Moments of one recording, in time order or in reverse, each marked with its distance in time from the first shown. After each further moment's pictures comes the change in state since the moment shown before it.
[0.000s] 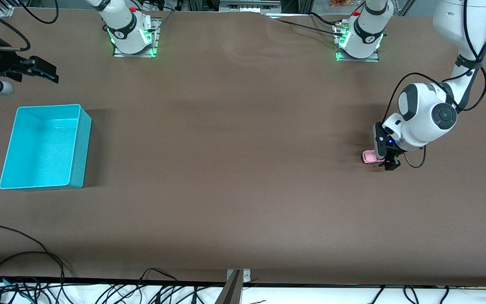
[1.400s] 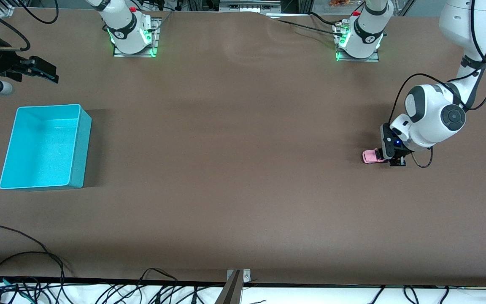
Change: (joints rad) left arm 0.042 0.018 0.011 0.003 0.000 0.003 0.035; right arm 0.000 0.000 0.000 0.000 0.000 0.000 0.000
